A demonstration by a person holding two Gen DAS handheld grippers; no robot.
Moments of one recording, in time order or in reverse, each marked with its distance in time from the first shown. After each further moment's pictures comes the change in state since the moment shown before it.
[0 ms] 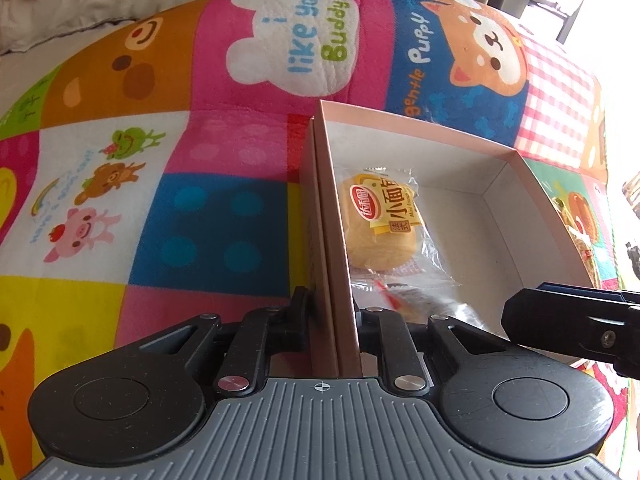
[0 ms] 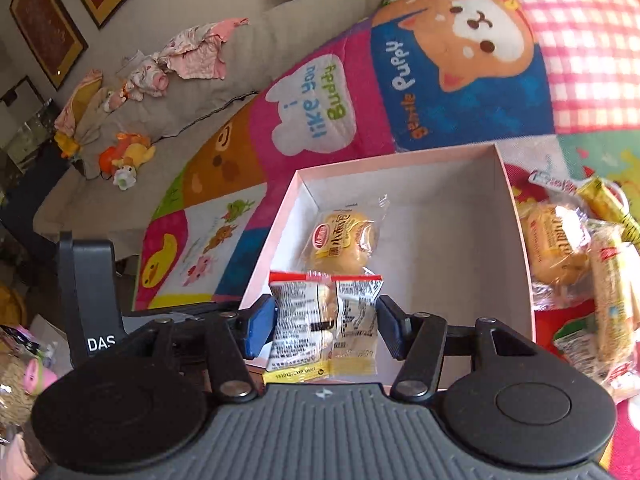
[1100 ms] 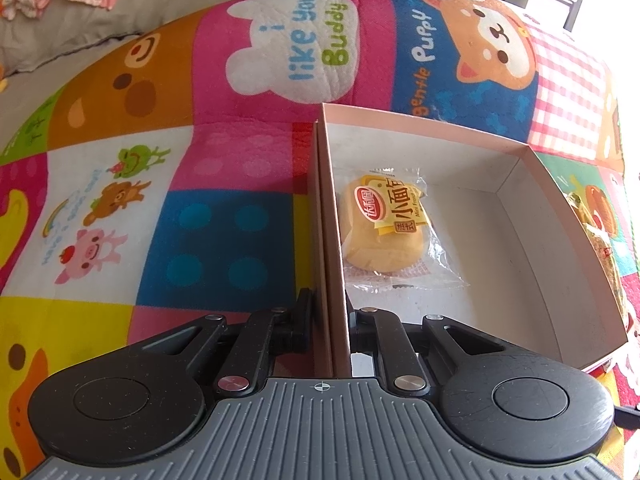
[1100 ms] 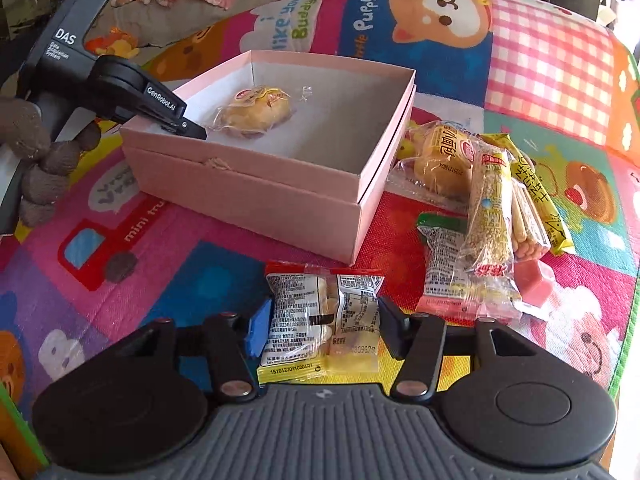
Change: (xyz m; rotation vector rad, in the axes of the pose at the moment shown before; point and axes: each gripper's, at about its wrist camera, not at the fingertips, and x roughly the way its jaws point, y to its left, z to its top) left arm 0.005 -0.011 0.005 0.042 -0.011 0.075; right arm -0.036 -0.058 -0.113 -0.369 0.045 -0.243
